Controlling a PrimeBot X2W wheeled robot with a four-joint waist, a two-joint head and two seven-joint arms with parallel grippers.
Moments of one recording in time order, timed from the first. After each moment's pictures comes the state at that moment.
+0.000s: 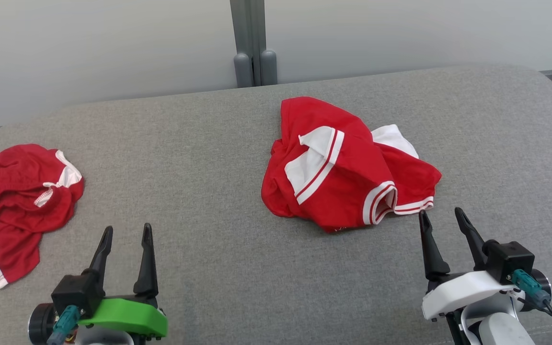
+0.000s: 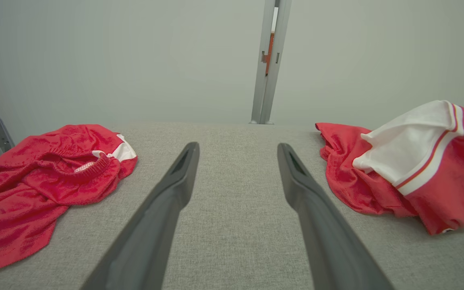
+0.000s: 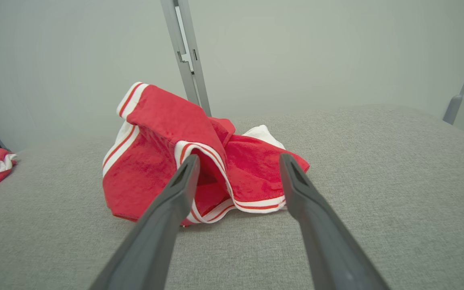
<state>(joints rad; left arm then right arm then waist) -0.06 0.13 -0.12 0.23 -0.29 -0.03 -0.26 -0.07 -0.05 0.04 0.25 0.18 0.13 -0.25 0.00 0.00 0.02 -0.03</state>
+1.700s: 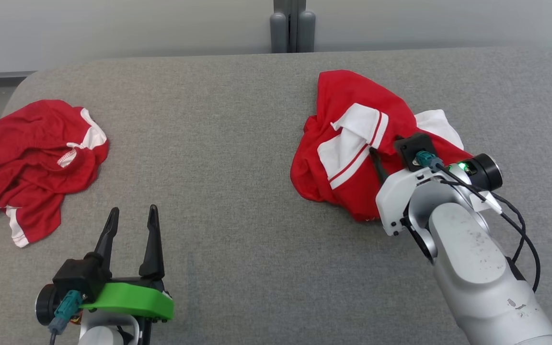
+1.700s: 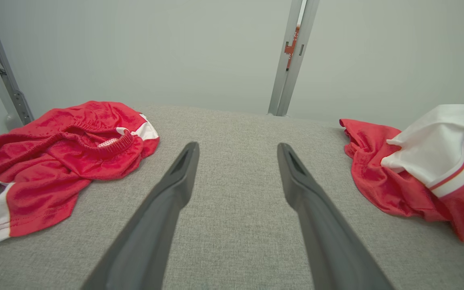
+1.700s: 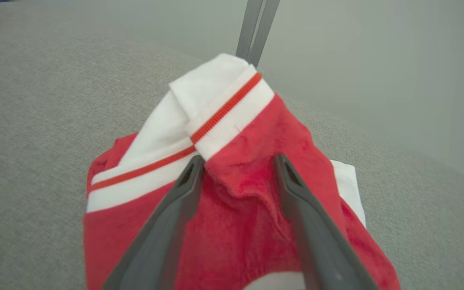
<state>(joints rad) -0.10 0.05 -0.05 0.23 -0.24 -0.11 -0.26 -0.58 -0.05 0.18 0.65 -0.12 0.13 0.05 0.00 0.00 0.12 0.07</state>
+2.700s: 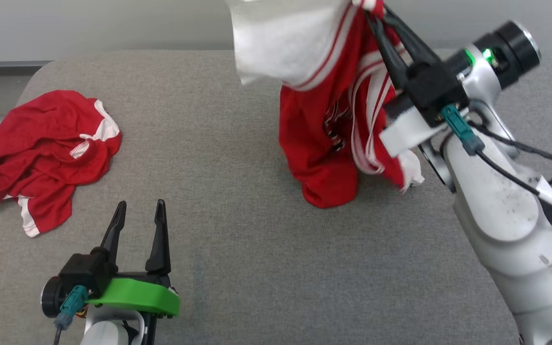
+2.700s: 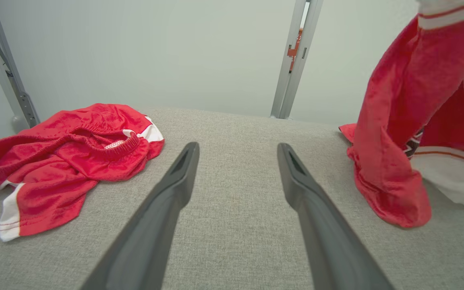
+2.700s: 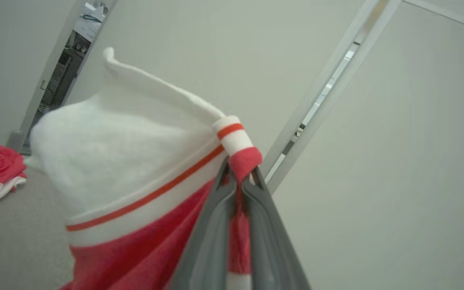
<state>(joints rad) -0.11 0.05 -0.08 0.23 -0.24 -0.11 -0.26 -0.80 -0.16 0.33 0.35 -0.21 0.13 -0.26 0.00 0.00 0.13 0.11</state>
